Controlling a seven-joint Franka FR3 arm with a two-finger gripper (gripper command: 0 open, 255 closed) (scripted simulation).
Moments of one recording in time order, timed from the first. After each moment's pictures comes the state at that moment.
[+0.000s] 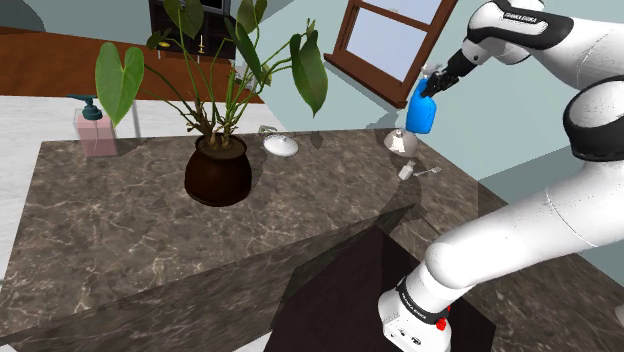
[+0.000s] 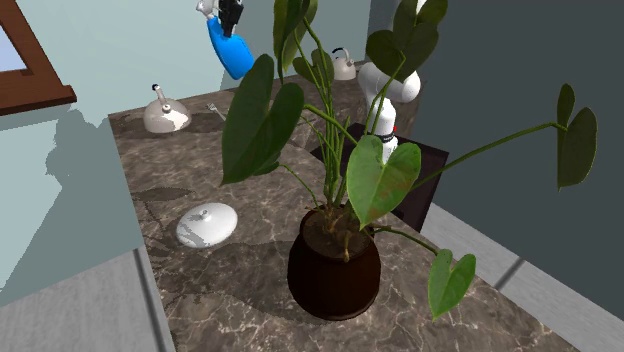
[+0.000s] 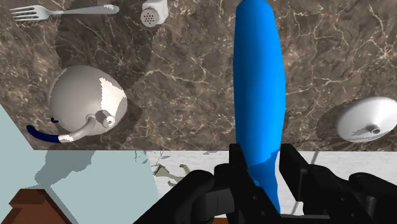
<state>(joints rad) -0.27 -0.30 -0.55 -1.87 0.05 1.95 -0.57</state>
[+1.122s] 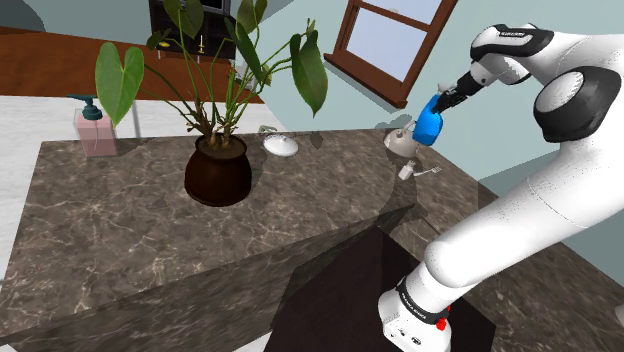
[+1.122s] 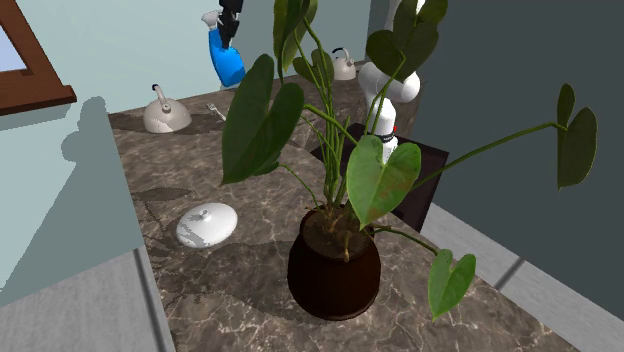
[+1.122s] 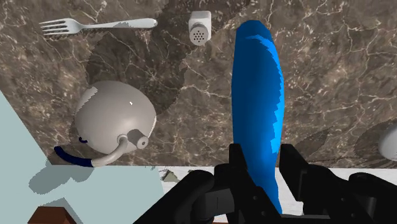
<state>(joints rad) -0.29 -0.15 -0.73 -1.85 0.19 2.02 -0.83</state>
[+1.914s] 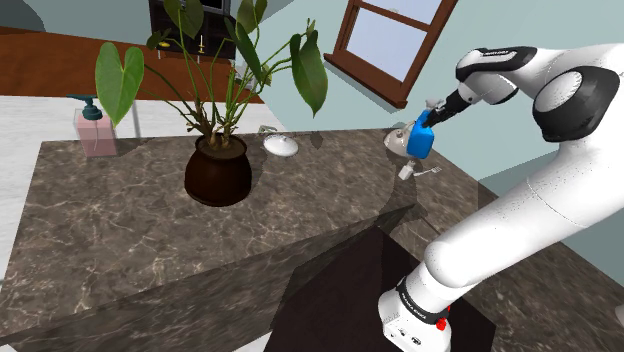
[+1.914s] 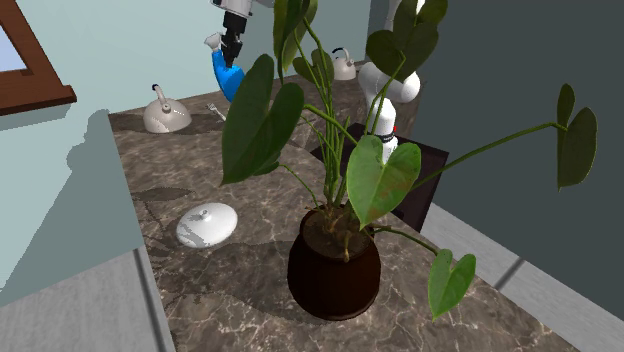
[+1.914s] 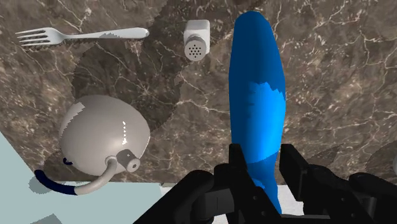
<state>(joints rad) -0.29 -0.15 -0.74 -2.00 0.21 2.17 -0.87</state>
